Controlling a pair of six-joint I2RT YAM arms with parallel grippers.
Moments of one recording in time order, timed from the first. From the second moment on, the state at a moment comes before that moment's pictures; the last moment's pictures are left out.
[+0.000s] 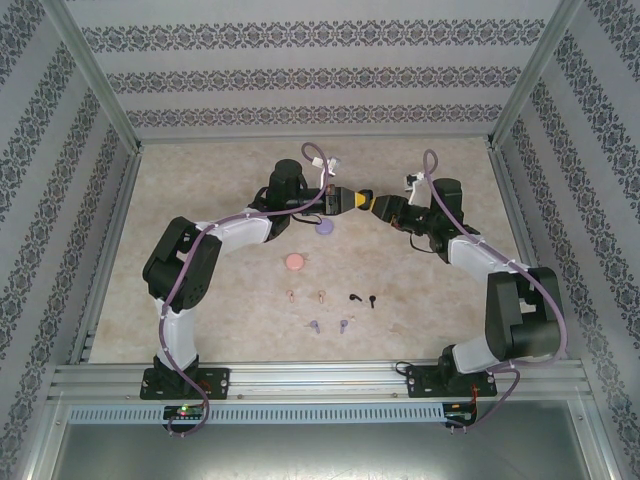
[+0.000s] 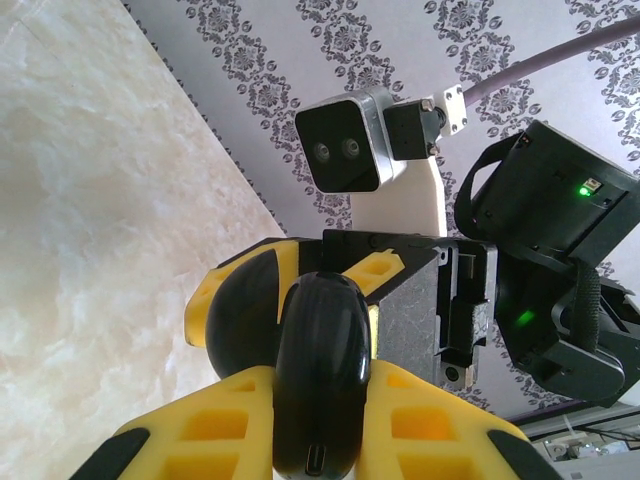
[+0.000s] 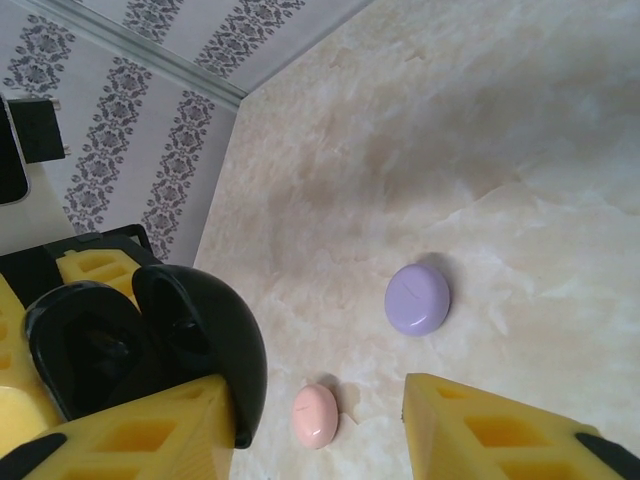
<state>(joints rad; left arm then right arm) -0.53 1.96 1.29 0.51 0.85 -0.81 0.09 1.48 0.77 0.21 -0.80 0.66</state>
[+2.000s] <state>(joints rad) -0.47 2.18 2.17 -0.93 0.77 0.12 0.12 1.58 1.20 -0.47 -0.64 0.03</state>
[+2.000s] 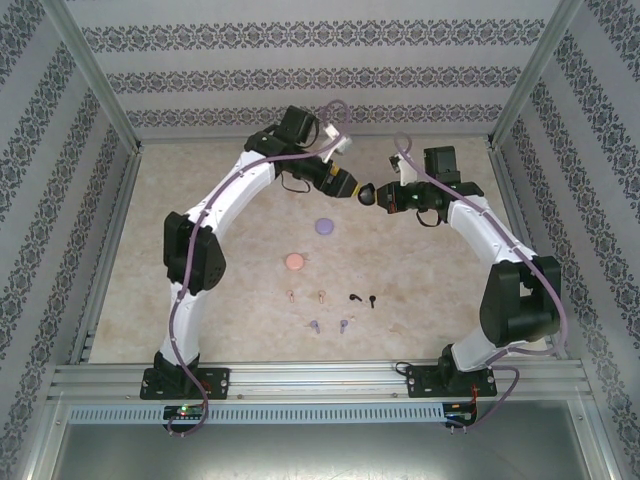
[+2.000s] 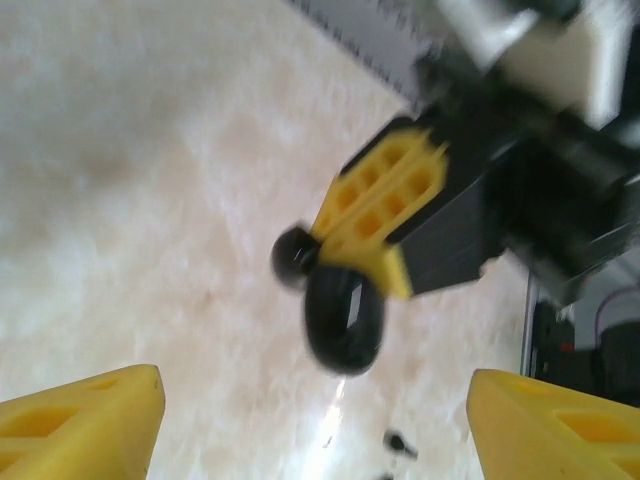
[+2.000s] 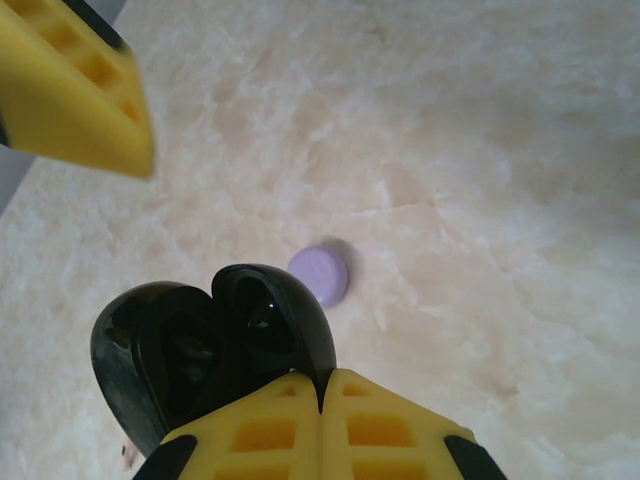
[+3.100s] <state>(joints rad) -0.49 2.24 2.17 -1.04 0.91 0.21 0.21 1.60 1.24 -0.54 -0.64 -0.02</state>
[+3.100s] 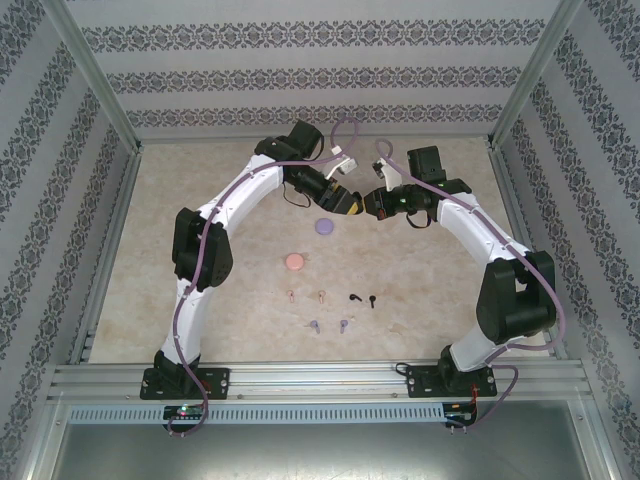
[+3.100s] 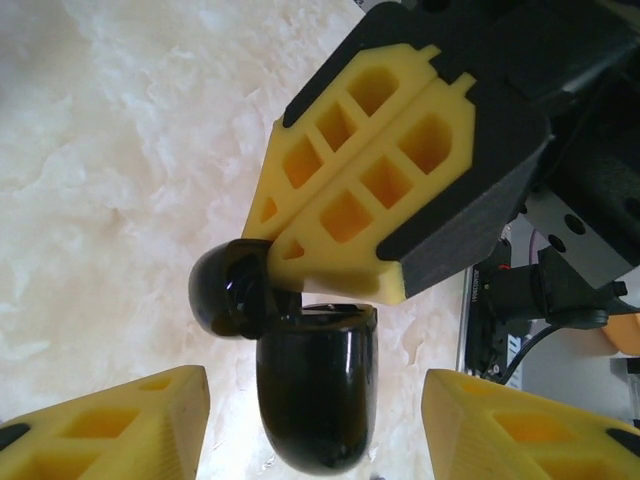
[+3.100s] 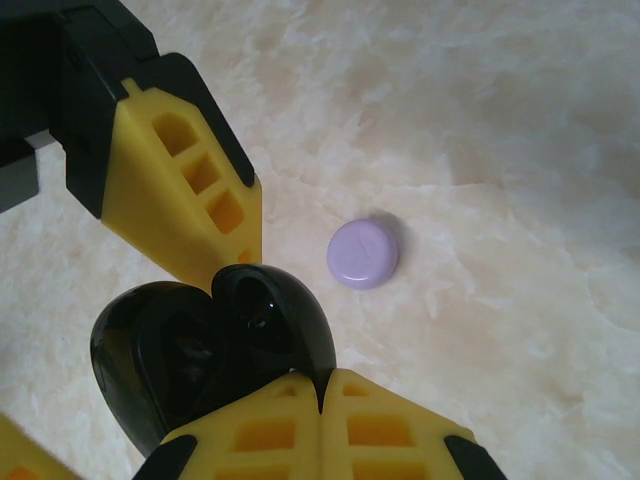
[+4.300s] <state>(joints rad) -0.49 2.27 2.17 -1.00 0.98 0.17 0.21 1.60 1.24 -0.54 -0.64 -0.02</state>
